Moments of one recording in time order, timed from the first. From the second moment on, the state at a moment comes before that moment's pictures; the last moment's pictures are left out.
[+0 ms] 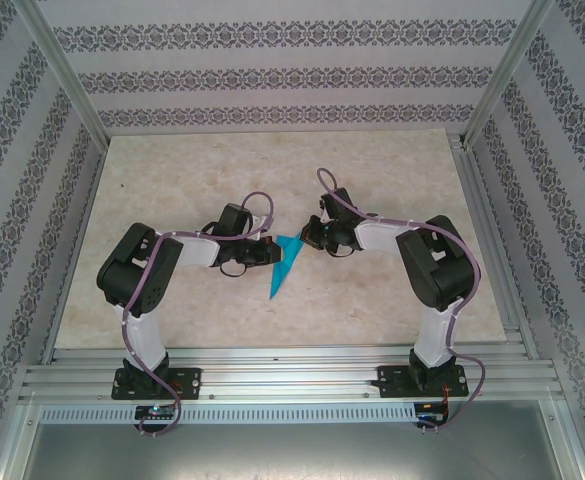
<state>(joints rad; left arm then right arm) -0.46 1.88 0.89 0.12 0.68 -0.58 0.48 1.91 1.06 -0.08 -0.37 0.81</state>
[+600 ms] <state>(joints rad) -0.46 1.87 0.89 0.11 0.68 -0.58 0.48 1.94 1.07 -0.12 -0.33 0.78</state>
